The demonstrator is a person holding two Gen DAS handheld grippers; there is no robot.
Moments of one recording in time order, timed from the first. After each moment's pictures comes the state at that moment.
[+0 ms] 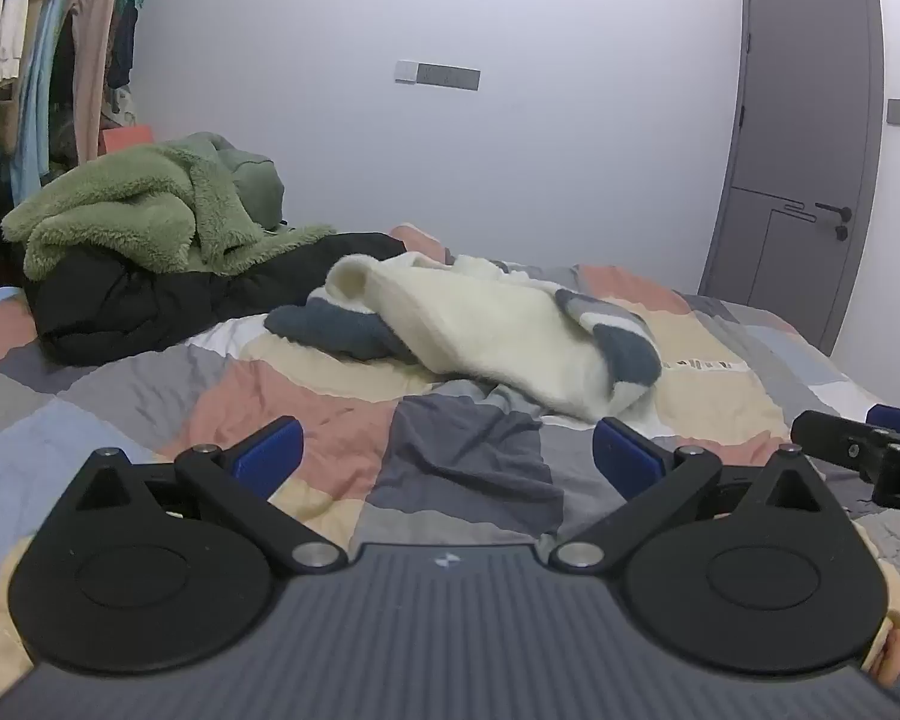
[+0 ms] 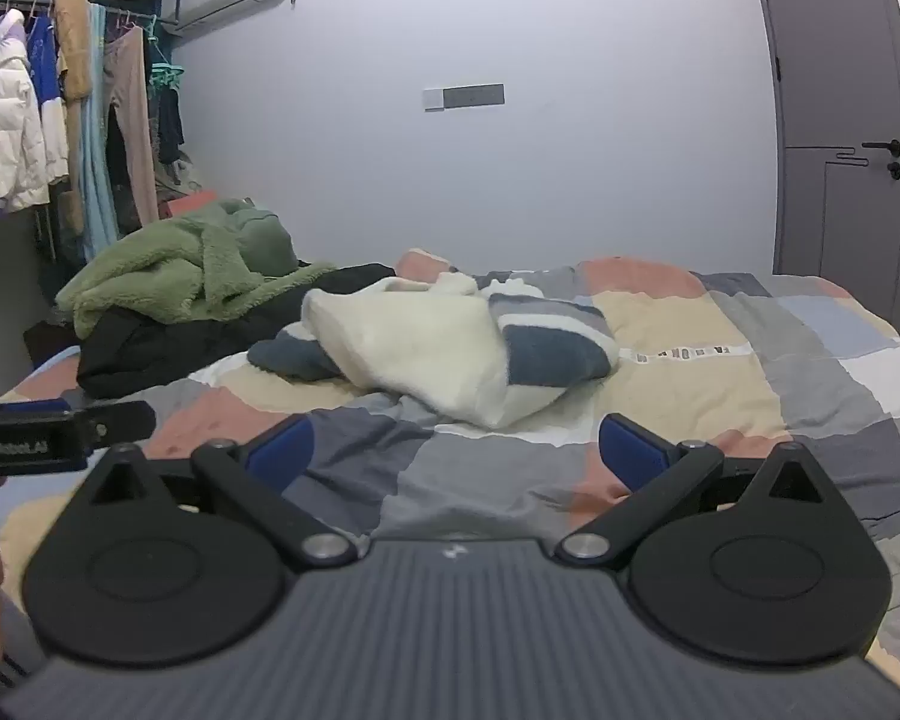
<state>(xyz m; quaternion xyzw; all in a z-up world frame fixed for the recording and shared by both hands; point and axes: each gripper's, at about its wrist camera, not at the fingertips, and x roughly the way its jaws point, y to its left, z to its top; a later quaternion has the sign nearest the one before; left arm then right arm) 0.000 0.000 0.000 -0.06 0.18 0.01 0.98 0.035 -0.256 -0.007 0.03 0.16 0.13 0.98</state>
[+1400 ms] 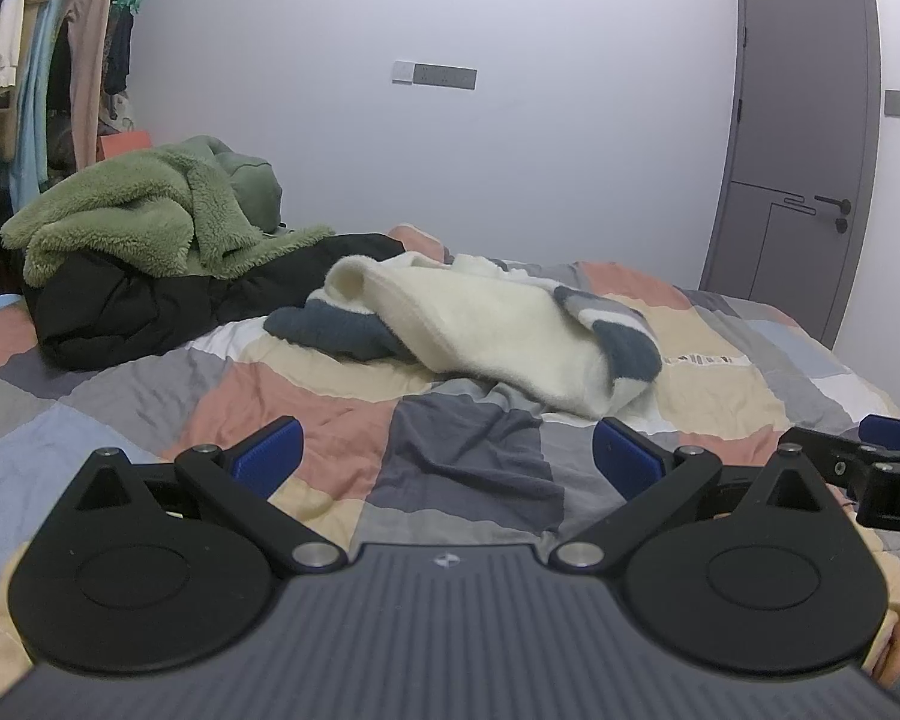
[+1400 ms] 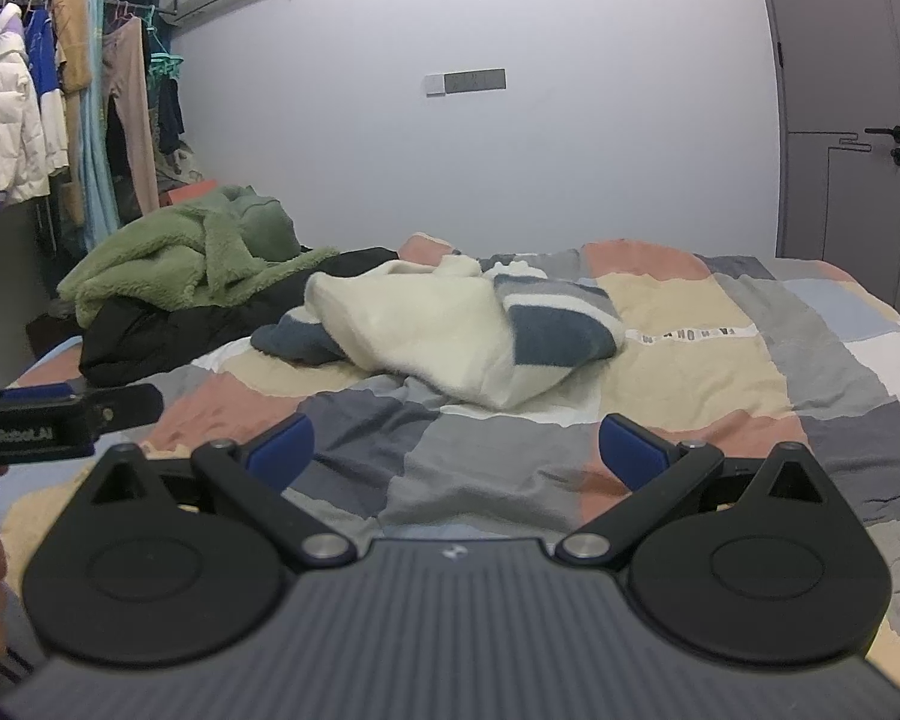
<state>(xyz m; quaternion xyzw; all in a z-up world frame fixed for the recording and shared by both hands) 0.000 -0.001 -0.001 -0.06 0.18 0.01 0.98 0.038 -0.252 -0.015 0.03 0.17 0.13 0.98</state>
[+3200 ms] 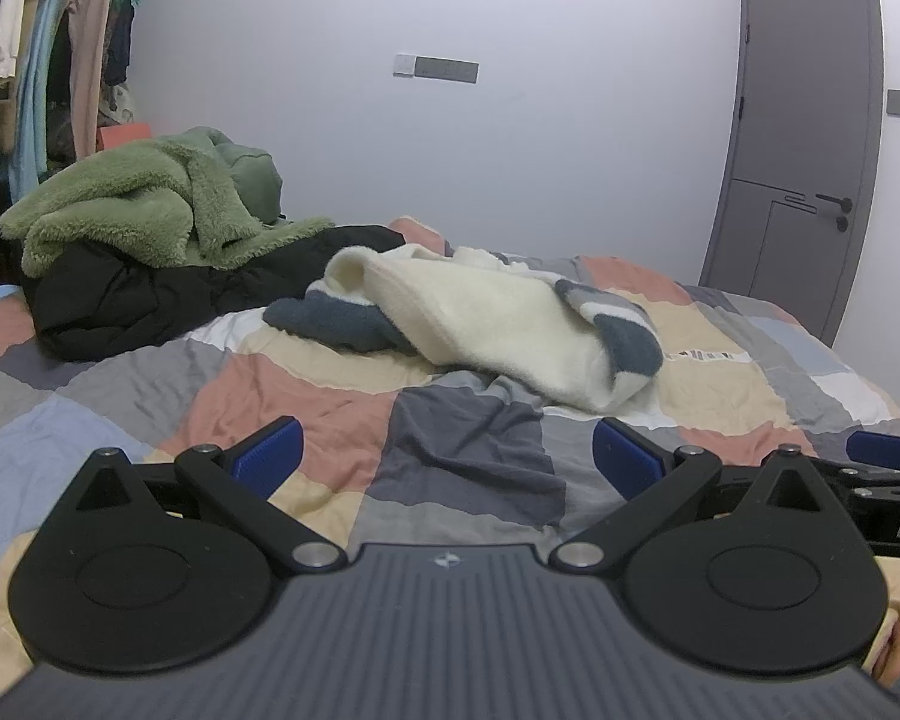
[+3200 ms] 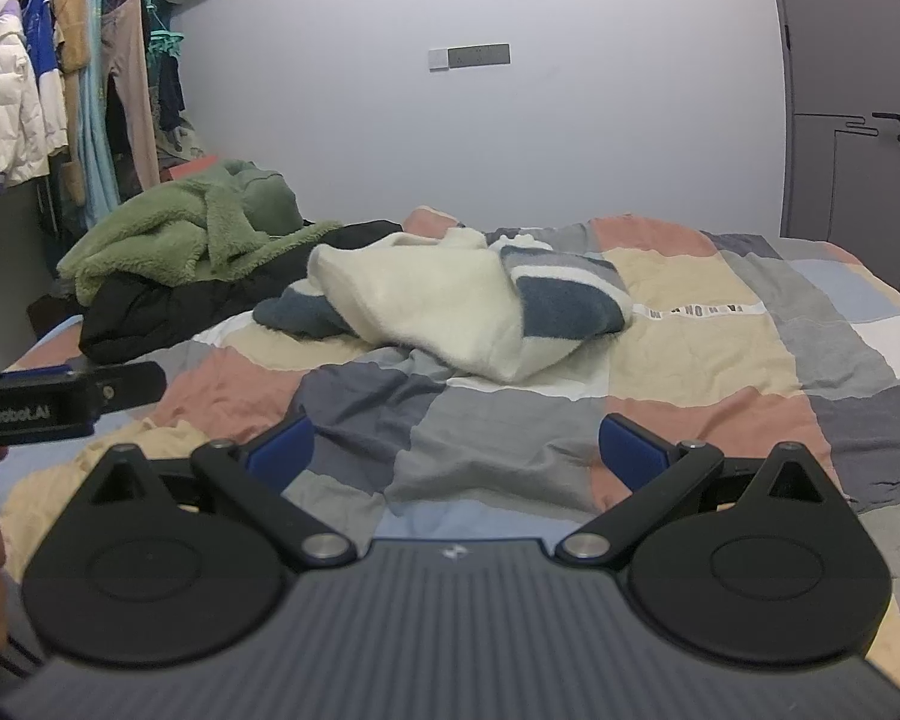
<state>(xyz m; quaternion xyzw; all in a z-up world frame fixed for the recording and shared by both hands) 0.005 -0.001 -0.007 -0.06 0.19 0.01 0.98 0.040 -0.243 -0.023 0.02 0.19 0.14 0.97</state>
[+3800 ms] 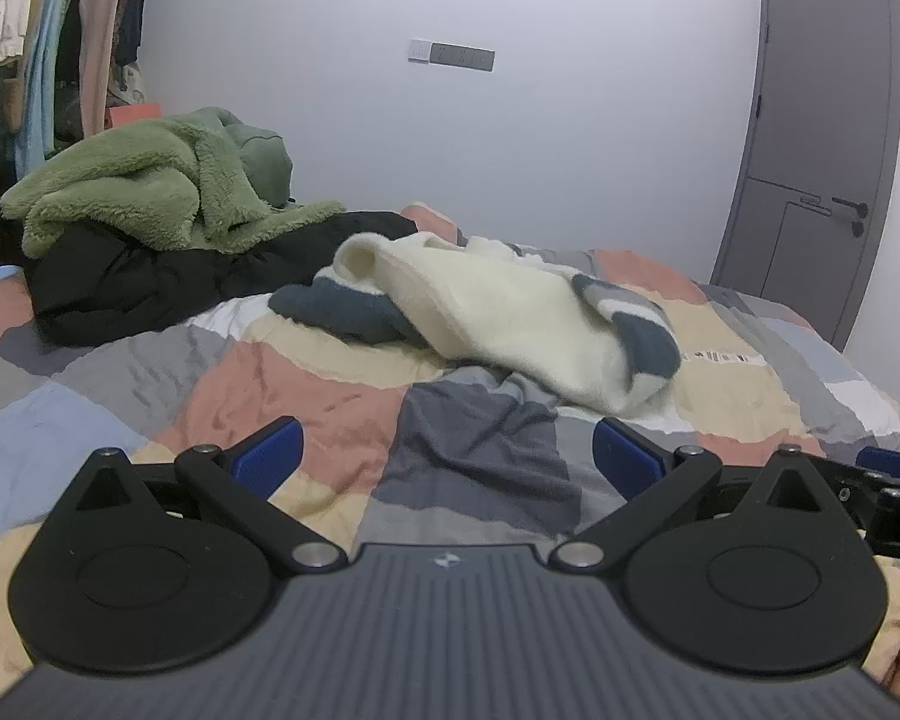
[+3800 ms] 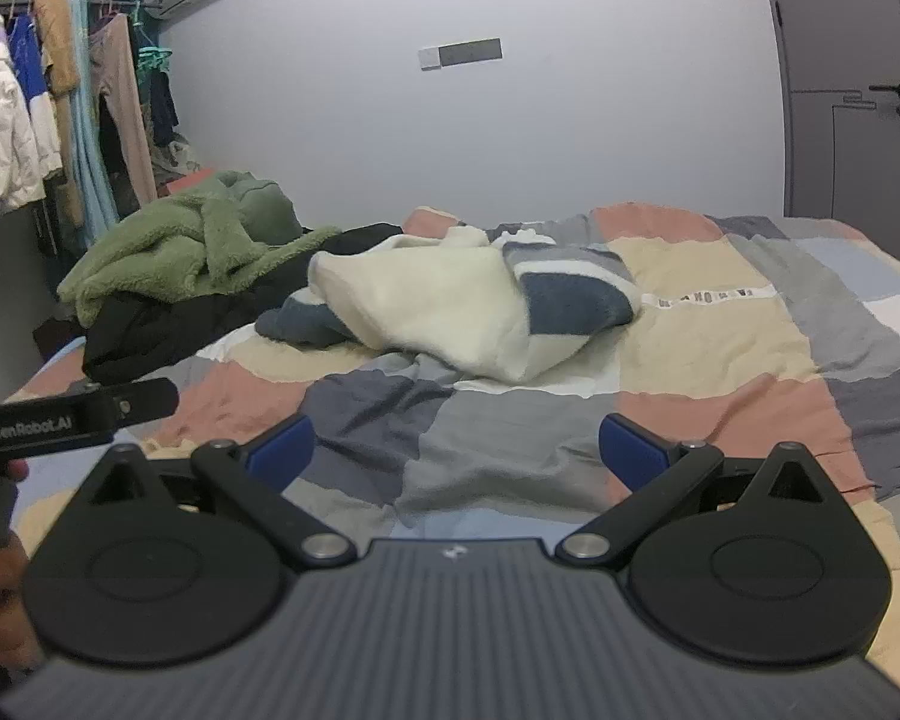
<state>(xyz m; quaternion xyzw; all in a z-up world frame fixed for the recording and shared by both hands) 0.027 0.008 -0.008 -0.07 0.20 0.02 0.98 0.055 -0.244 -0.026 0.05 0.20 0.14 0.97</state>
